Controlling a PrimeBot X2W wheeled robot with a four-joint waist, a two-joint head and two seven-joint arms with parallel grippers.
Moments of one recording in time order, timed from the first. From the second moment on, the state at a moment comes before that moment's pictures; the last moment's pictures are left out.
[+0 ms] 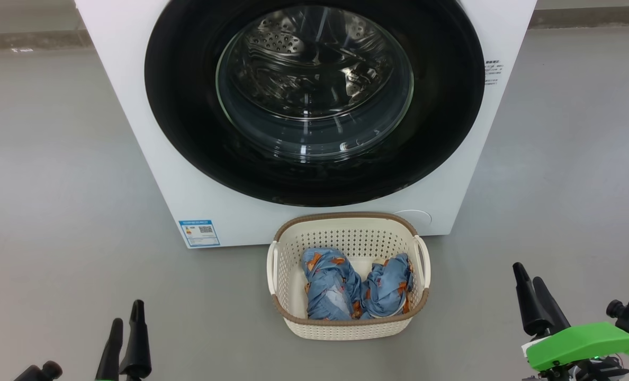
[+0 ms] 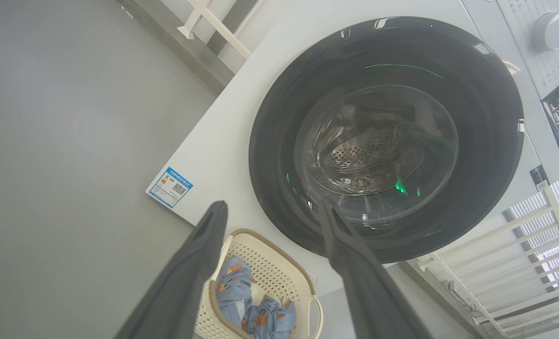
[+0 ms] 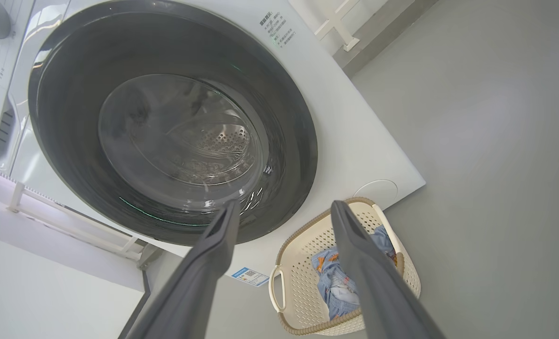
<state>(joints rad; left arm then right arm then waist) -0.02 0.05 0.01 0.27 -0.93 -0.13 -0.08 -0.03 -0.10 0.01 0.29 0.96 0.12 -0.08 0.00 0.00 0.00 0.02</state>
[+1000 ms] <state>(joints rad) -0.02 0.08 -0.02 0.25 -0.55 -0.13 -0.17 -0.03 -0.13 0.06 0.27 0.62 0.12 -0.17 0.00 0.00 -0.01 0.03</state>
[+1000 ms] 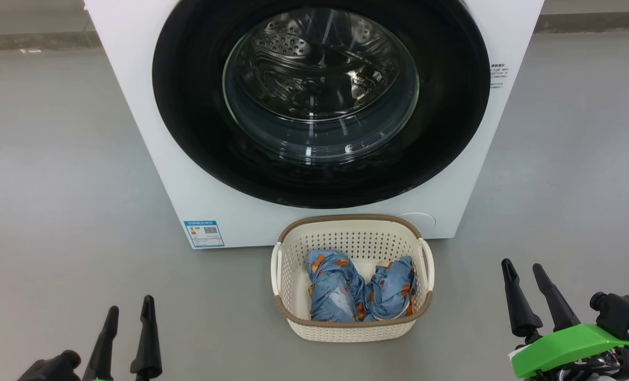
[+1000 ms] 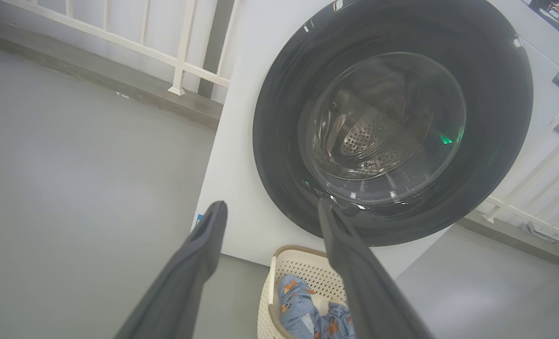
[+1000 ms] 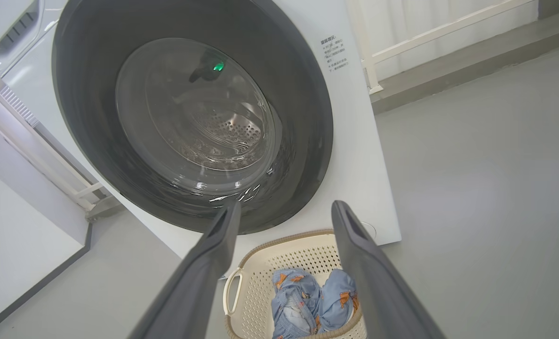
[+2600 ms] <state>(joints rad) -0.02 0.08 0.02 0.32 -0.25 -0.13 -0.25 -0.03 -0.13 0.03 0.29 0.31 0.12 -0.25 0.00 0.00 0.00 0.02</state>
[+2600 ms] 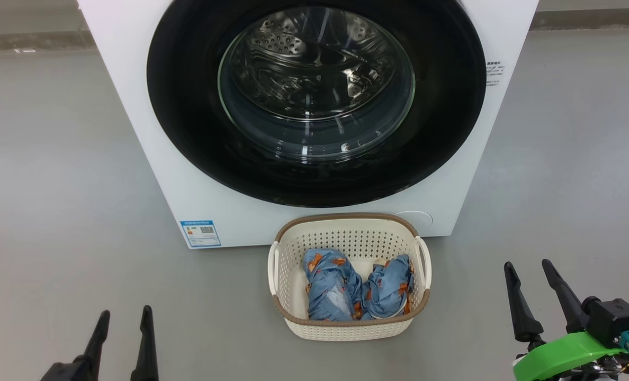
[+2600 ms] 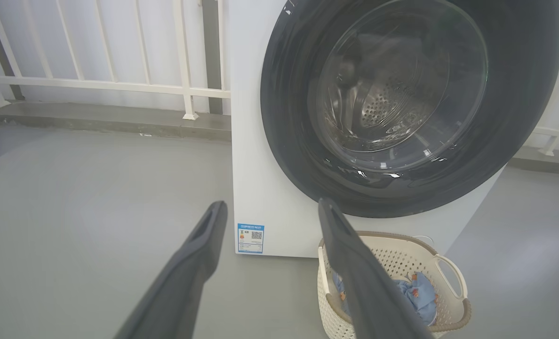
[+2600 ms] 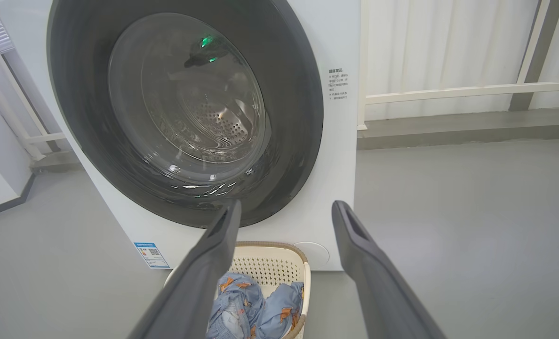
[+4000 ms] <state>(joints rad) -0.03 0.07 0.01 0.30 -0.24 -0.13 -0.25 -0.03 -0.13 0.03 0.29 0.31 0.12 -0.25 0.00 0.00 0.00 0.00</state>
